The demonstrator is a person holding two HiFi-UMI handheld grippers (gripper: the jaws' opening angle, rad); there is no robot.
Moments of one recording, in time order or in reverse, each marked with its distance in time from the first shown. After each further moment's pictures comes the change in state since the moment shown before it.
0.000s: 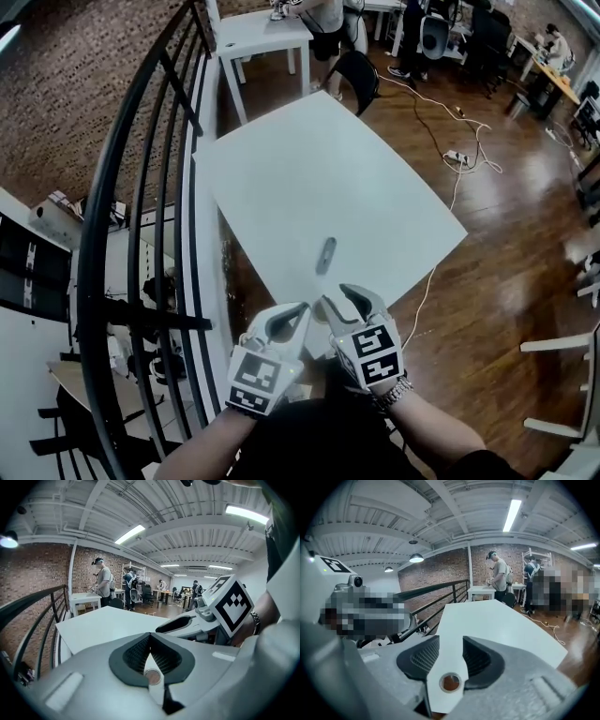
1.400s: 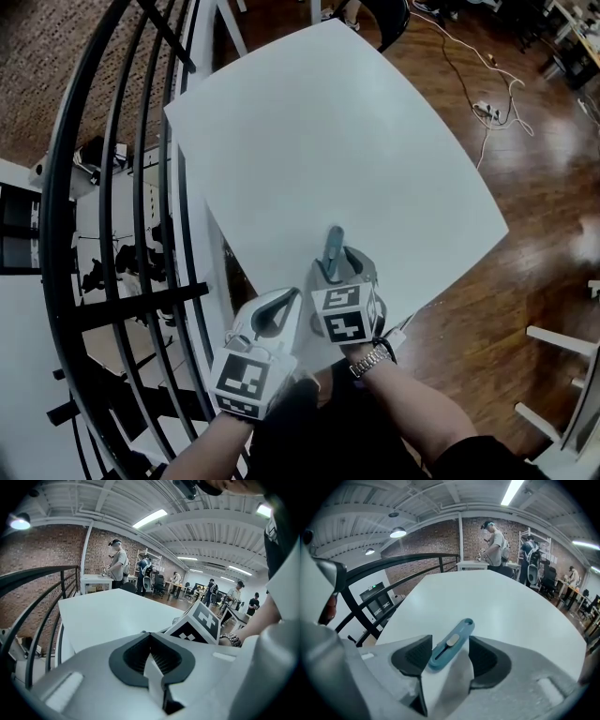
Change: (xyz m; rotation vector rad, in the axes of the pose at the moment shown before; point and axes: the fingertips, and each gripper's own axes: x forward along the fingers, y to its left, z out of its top) left arm 0.093 0.075 -0.045 -0.176 0.127 0.095; right arm 0.173 -0.082 -0.078 0.052 0.281 -0.101
